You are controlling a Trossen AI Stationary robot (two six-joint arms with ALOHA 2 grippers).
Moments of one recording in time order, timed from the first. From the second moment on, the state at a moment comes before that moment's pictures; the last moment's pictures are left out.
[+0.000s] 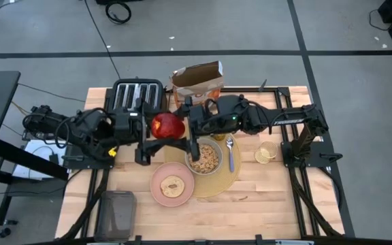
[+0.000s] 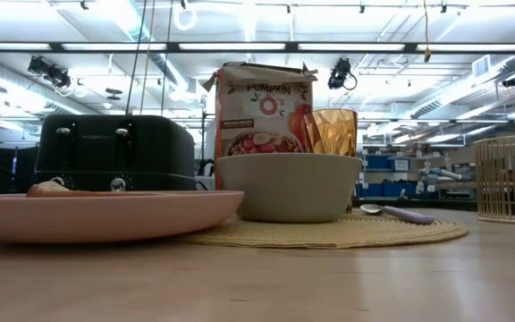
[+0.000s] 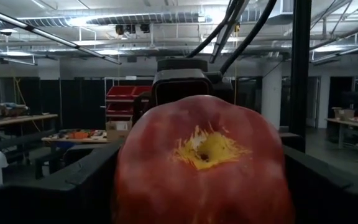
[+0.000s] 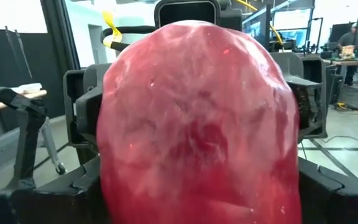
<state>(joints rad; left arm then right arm) -0.34 1.14 1.22 0.29 -0.44 0.12 0.14 1.78 1.94 -0.09 0.01 0.05</state>
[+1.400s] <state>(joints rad) 0.03 1.15 0.81 0.02 -0.48 -0.31 0.24 1.57 1.94 -0.71 0.36 0.22</state>
